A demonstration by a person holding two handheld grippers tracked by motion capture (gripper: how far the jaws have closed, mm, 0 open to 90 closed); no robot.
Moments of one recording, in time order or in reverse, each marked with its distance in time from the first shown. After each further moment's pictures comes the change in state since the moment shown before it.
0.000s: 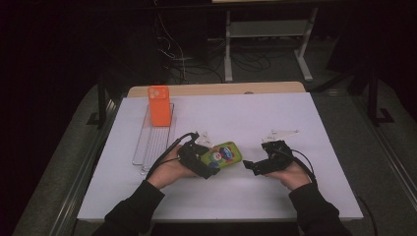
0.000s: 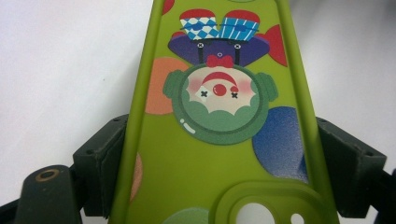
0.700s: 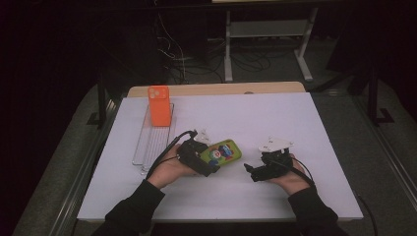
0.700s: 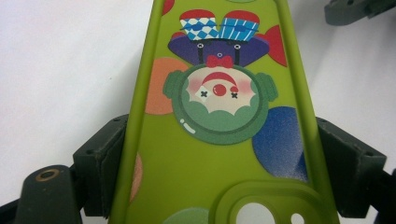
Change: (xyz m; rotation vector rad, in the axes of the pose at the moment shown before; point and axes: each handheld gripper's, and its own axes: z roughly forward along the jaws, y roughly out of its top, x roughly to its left) left arm 0.004 0.002 -0.002 -0.004 -0.003 -0.039; right arm 0.014 -0.011 0.002 -0.006 -0.167 -0.185
